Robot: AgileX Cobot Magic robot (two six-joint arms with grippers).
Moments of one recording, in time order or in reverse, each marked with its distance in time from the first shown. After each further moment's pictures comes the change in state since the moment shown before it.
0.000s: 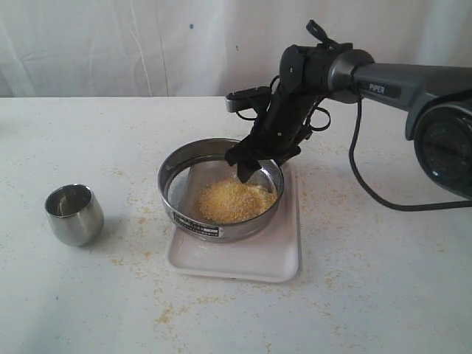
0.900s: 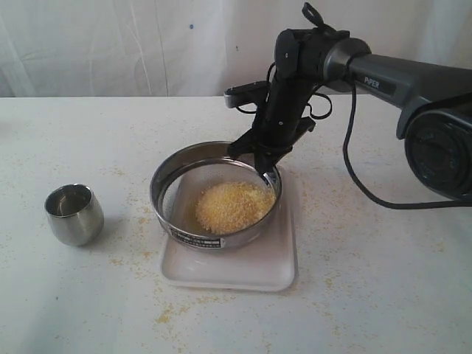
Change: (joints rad) left arm 0.000 0.000 0.000 0.000 0.000 0.000; right arm 0.006 0.028 -0.139 -0.054 0.193 0.039
